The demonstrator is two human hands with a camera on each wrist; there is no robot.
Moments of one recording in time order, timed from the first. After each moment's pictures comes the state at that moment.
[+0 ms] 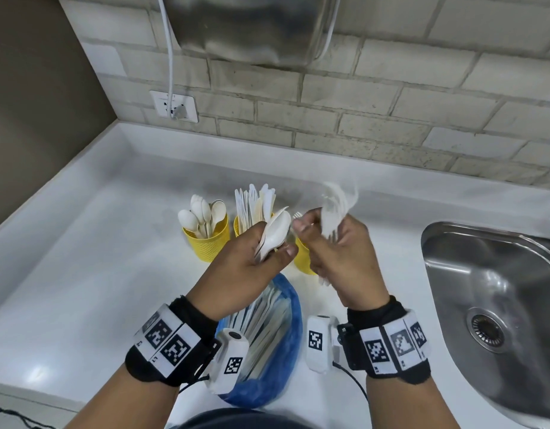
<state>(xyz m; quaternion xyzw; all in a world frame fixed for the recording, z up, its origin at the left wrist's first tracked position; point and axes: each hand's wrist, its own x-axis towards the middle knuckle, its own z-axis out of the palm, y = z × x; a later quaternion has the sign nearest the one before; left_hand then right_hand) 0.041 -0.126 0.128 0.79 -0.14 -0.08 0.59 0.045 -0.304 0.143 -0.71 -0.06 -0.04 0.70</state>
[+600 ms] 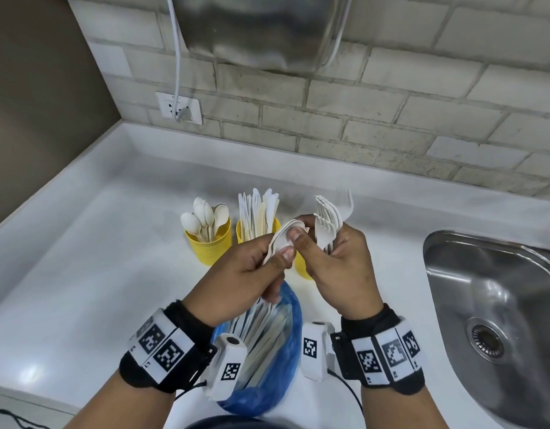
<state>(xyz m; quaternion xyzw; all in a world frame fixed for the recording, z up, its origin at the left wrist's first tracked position) 0.040 -0.118 0.127 0.78 -0.16 -0.10 0.59 0.049 -0.294 0.137 -0.73 -0.10 -0.08 0.67</state>
